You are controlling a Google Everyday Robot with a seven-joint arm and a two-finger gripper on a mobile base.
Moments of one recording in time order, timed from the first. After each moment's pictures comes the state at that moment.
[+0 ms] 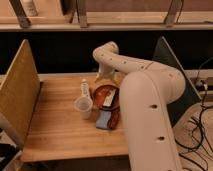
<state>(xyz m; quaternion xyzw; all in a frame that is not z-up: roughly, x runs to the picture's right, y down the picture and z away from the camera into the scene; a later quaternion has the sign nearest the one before) 0.018 -0.030 0.920 -0.17 0.23 0.75 0.60</state>
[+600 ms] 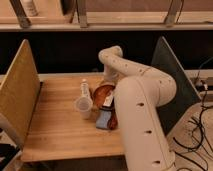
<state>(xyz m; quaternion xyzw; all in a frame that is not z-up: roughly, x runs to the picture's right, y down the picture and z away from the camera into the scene) 0.046 -0.003 0.946 -0.19 0.29 0.77 0.54</state>
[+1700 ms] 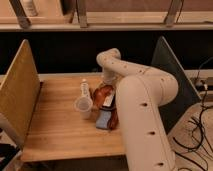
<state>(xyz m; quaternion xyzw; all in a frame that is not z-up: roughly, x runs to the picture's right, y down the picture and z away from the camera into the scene) 0.034 0.016 0.942 -0.19 0.29 0.76 0.55</state>
